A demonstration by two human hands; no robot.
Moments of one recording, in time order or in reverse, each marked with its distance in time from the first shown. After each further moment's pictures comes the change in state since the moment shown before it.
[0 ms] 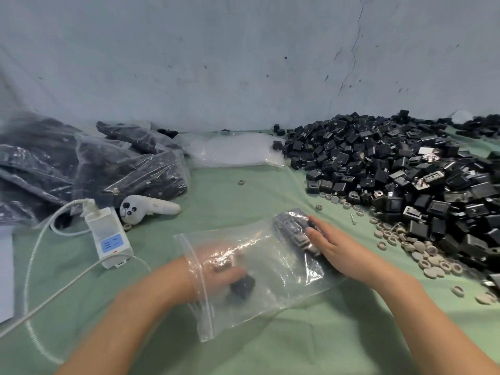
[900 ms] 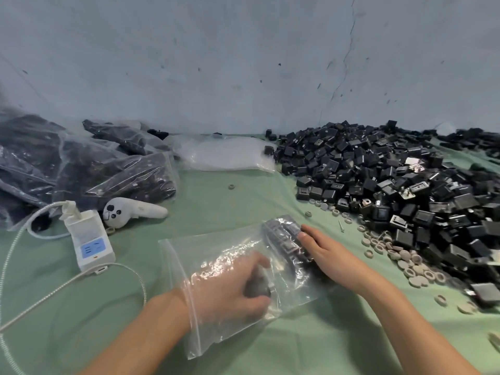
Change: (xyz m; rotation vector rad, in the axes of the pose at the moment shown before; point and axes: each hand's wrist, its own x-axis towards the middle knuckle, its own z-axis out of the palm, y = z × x) left_hand 0.025 0.030 0.054 -0.097 -0.026 0.173; right_hand 0.000 0.001 0.000 0.174 0.066 0.089
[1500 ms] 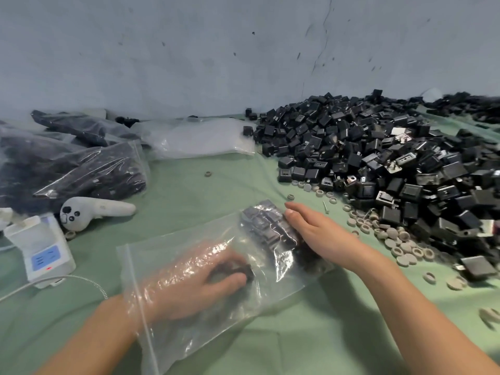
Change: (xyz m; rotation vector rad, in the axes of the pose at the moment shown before) left_hand 0.008 0.013 -0.017 -0.021 0.061 0.190; right_hand 0.008 0.005 -0.018 0.018 -0.003 -0.018
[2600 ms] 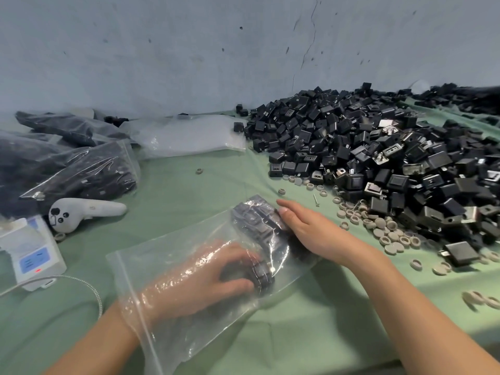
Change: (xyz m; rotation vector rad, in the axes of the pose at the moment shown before) left_hand 0.016 0.010 0.014 0.003 -0.080 0.108; right_hand -0.005 0.002 0.000 -0.081 -0.002 -0.037
